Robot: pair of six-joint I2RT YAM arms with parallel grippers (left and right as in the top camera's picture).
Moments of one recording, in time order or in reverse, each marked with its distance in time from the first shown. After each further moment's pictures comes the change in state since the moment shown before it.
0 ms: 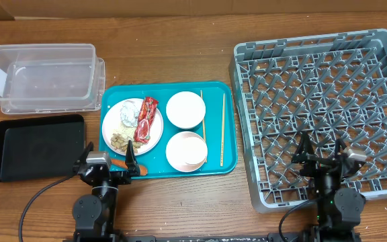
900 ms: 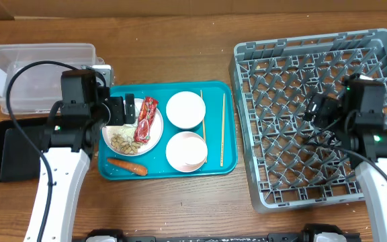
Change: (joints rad) left arm 0.000 1.242 1.065 -0.620 0.035 0.078; right arm 0.000 1.115 0.997 -0.710 0.085 -0.042
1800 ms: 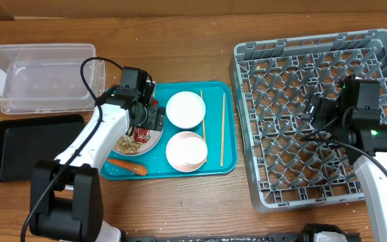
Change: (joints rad) left arm -0.176 0.443 0.005 0.077 -0.035 0.005; right arm 0.000 0.036 0.000 -0.022 0.000 0.000
